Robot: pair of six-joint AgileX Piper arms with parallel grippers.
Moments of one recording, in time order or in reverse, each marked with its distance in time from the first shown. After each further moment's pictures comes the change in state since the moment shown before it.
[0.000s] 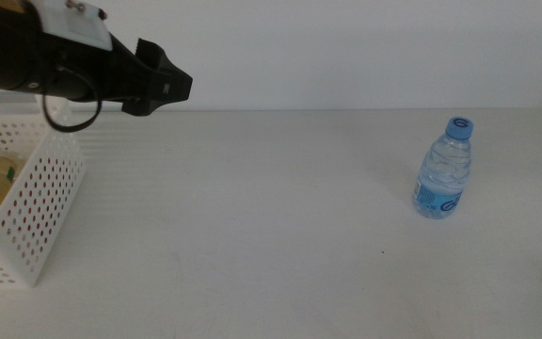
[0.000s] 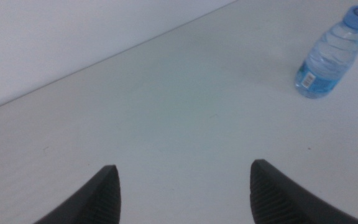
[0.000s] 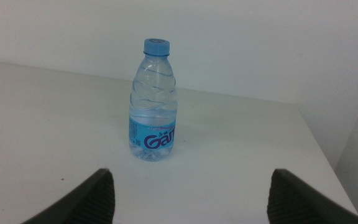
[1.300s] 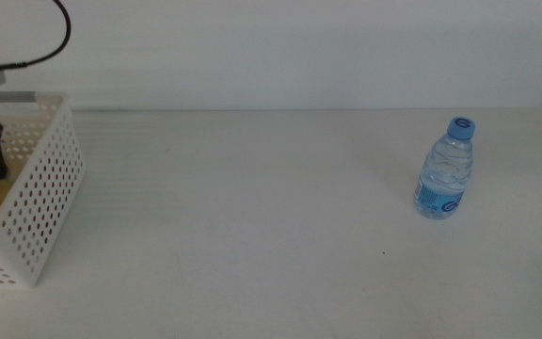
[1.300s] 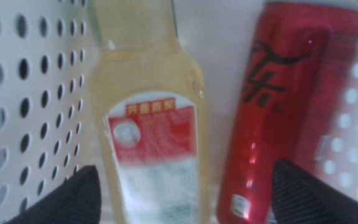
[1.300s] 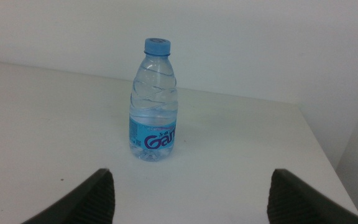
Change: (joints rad) left arm 0.649 0.776 -0.540 0.315 0.546 -0.195; right arm 0.000 0.000 0.000 0.000 0.000 0.000
